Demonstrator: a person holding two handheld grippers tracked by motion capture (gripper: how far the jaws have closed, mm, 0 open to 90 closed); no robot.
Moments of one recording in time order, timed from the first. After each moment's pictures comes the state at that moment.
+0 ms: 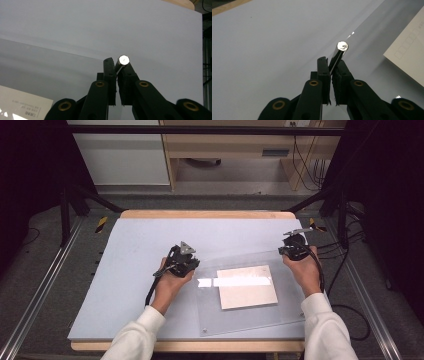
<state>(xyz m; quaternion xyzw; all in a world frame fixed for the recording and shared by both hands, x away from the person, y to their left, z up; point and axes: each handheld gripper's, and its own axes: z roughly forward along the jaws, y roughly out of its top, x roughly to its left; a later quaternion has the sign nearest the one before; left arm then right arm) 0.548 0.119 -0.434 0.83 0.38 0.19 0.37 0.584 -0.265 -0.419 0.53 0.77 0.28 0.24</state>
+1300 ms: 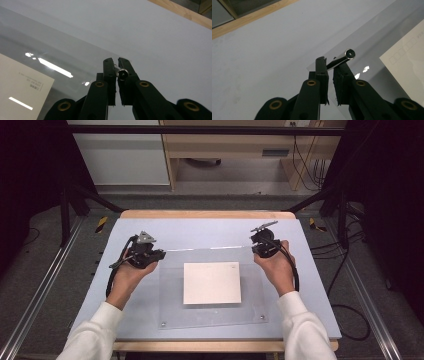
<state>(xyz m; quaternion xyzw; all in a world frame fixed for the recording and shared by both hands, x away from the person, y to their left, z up) 0.548 0.219 -0.391 0.83 0.39 0.20 0.36 0.566 -0.165 -0.379 0.50 0.80 0.24 0.23</state>
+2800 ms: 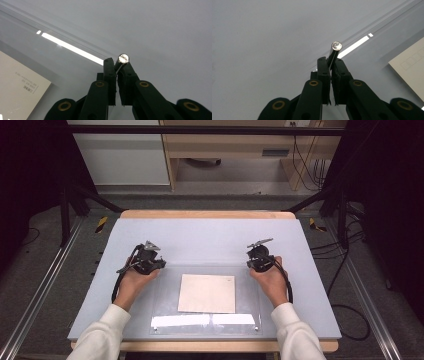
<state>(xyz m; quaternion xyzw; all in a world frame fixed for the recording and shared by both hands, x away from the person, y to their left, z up) 0.561 0.222 -0.445 0.84 0.42 0.17 0.31 0.563 -0.164 -0.443 0.50 0.80 0.26 0.19</state>
